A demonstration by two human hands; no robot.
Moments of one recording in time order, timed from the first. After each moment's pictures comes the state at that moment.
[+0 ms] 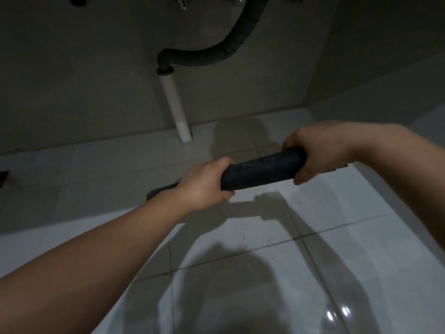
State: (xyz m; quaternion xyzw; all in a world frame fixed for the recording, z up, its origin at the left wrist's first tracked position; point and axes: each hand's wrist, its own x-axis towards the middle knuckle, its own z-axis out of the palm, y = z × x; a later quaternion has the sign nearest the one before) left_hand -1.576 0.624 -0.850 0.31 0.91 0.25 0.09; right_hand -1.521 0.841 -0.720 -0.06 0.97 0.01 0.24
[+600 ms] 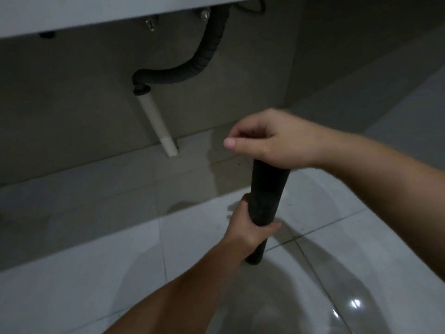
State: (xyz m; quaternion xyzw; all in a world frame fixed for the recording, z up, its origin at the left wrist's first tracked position) left_hand -1.497 0.718 -0.900 0.09 0.76 0.60 0.23; right_hand -1.504 0.820 -0.701 -0.09 0.95 -0.29 0.04
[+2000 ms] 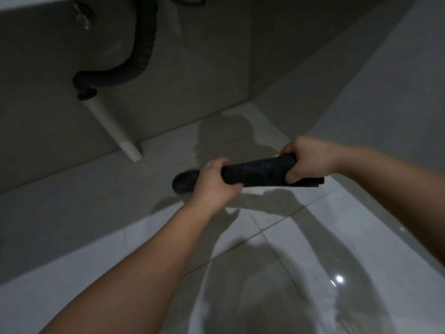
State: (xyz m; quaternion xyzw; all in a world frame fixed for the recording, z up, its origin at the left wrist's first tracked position) left_hand -1.549 0.784 -0.871 0.20 0.89 0.40 0.11; right_hand -1.472 0.985 -0.781 0.10 0.96 -0.18 0.18
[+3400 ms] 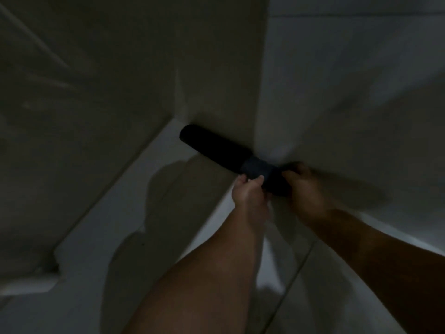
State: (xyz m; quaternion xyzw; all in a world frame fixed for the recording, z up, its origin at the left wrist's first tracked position) left_hand -1.635 1.128 -1.058 -0.13 0.58 0.69 0.41; right_hand -1.535 1.180 -1.039 0.39 0.85 -0.34 -0.05
